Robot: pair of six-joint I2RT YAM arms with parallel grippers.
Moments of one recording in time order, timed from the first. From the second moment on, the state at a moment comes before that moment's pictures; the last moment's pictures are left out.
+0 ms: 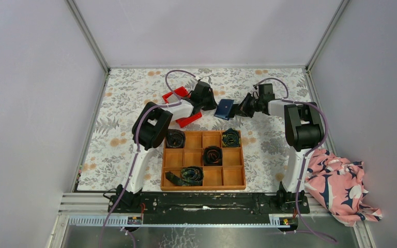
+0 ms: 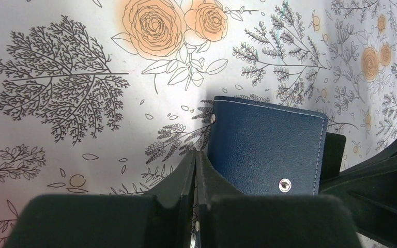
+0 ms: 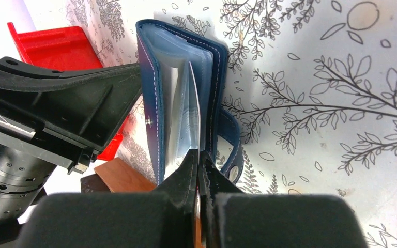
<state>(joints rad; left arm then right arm) -0.53 2.32 1.61 0.08 0.09 -0.61 0.12 2.05 1.21 -0.05 -0.60 0.72</state>
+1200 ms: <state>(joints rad) -0.56 2.28 1.50 0.16 0.09 -0.61 0.12 1.95 1.05 0.12 -0.42 0.90</state>
